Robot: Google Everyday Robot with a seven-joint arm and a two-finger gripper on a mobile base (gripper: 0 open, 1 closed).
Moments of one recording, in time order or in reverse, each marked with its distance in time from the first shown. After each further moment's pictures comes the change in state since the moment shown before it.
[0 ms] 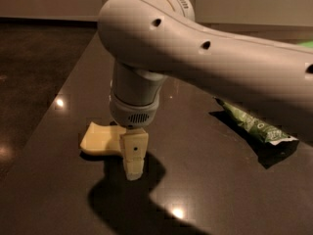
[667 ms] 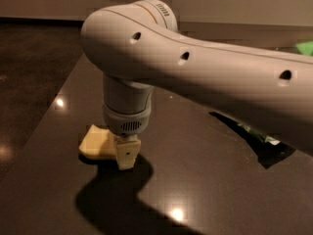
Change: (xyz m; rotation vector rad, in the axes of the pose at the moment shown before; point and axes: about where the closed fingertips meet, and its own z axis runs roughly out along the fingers) arm -0.004 0.008 0.016 -0.035 0.055 -0.008
